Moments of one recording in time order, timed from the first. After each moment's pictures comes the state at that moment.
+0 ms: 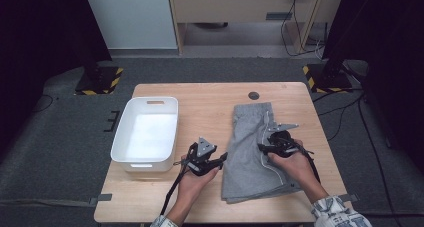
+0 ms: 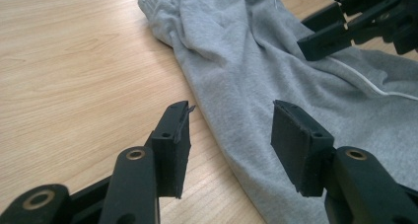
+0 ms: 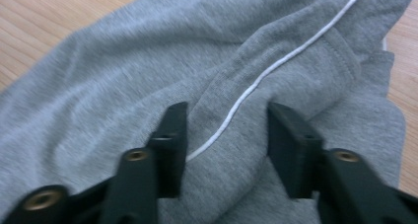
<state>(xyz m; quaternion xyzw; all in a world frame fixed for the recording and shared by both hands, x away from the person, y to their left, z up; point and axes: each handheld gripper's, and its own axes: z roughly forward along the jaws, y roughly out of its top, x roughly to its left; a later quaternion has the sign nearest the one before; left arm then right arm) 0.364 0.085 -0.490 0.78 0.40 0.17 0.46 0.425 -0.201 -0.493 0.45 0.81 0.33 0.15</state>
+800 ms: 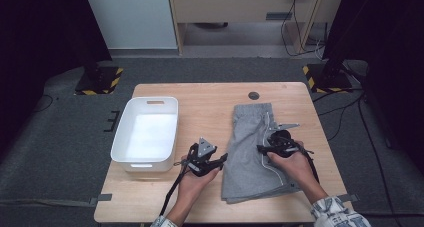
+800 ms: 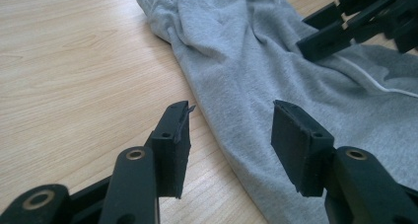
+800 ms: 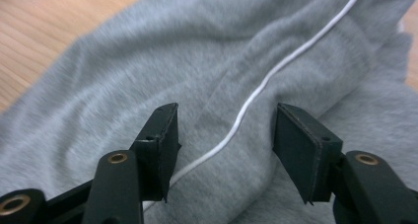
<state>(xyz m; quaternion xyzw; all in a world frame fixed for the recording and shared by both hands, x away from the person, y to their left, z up) 0.362 0.083 -0.491 0.78 0.40 0.17 0.45 0.429 -0.202 -0.497 0.47 0.81 0.33 0.12</state>
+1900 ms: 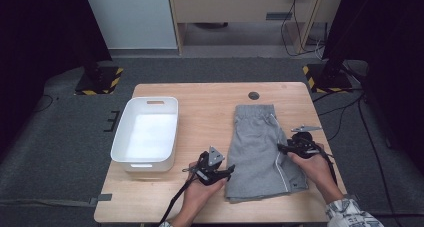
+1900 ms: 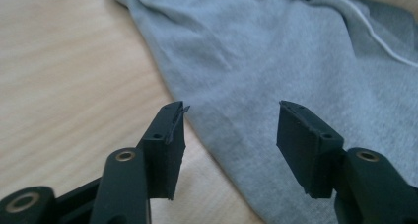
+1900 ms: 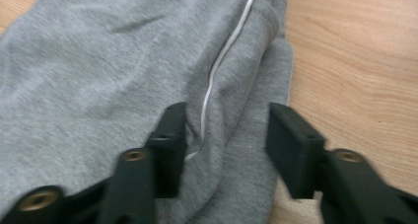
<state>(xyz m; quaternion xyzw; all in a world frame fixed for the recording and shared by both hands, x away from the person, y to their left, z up) 0.345 0.057 -0.510 0.82 0.37 0.14 0.41 0.431 -0.270 -0.512 0.51 0.78 0.33 0.15</state>
